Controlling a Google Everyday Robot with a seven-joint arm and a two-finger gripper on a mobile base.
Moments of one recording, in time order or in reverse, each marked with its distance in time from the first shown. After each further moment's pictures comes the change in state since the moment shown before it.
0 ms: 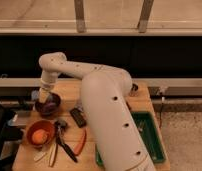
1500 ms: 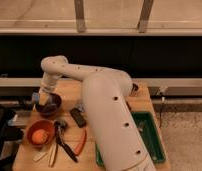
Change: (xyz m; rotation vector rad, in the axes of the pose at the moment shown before) arm 0.002 0.008 0.014 -0.021 -0.024 0.051
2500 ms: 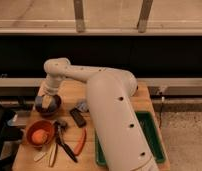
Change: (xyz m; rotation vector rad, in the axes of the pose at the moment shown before) arm 0.024 0.008 -0.004 -0.026 0.037 0.035
